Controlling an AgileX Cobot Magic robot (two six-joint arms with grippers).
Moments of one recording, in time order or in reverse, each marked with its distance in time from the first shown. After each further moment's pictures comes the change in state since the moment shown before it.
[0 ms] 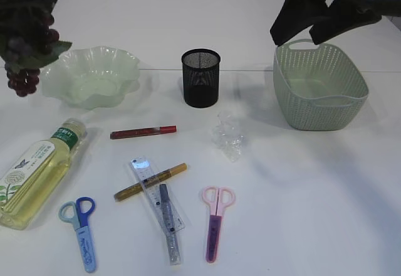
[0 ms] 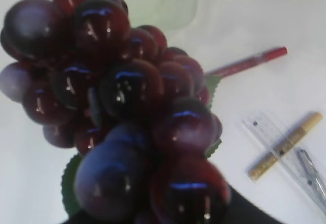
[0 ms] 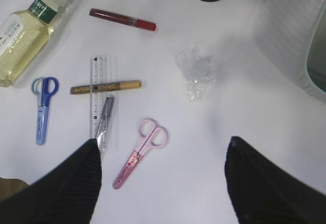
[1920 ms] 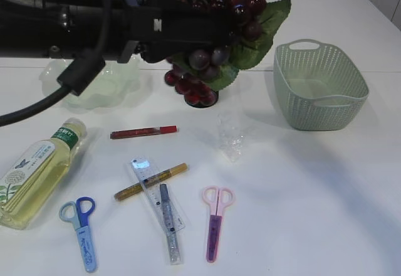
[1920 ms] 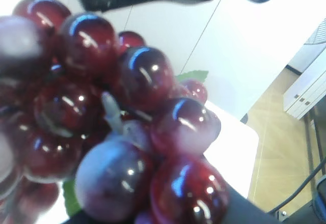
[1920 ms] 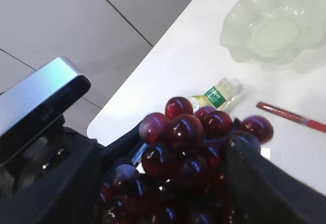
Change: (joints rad) left arm -0.187 -0.124 0.508 -1.905 -0.398 1.723; right arm 0.122 -0.057 0.003 0.518 -0.172 -0.186
